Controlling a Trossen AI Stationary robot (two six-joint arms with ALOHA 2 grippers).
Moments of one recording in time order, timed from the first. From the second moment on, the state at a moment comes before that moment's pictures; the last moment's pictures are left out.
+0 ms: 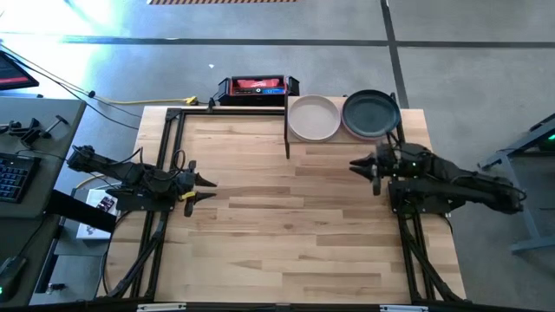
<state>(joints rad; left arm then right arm) -0.33 0.14 0.12 -0.39 -0.36 -0.17 -0.26 0.29 0.32 -0.31 -0.11 0.18</state>
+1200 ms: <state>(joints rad) -0.33 0.13 0.12 -0.39 -0.36 -0.17 -0.26 0.03 0.06 -0.13 -0.11 0.29</state>
